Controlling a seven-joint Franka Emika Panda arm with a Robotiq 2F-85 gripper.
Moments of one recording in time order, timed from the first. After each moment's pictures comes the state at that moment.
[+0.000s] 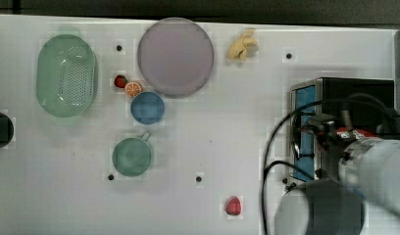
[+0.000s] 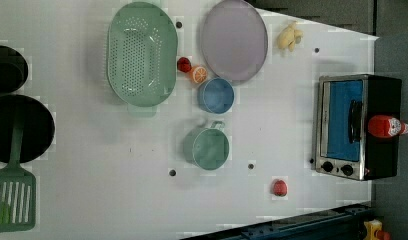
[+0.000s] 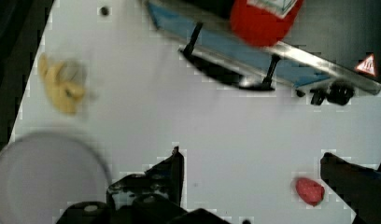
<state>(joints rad) -0.08 -0.23 -0.35 -2.04 -0.05 0.31 0.05</state>
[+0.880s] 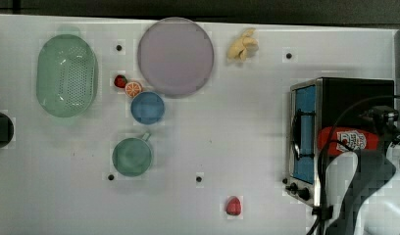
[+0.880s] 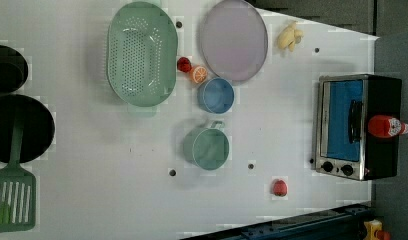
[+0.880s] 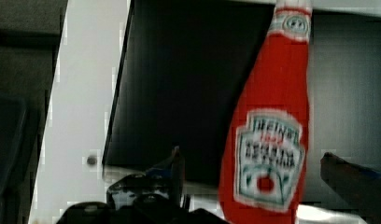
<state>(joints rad) -0.12 0.03 -0.53 -2.04 -0.04 0.73 0.04</state>
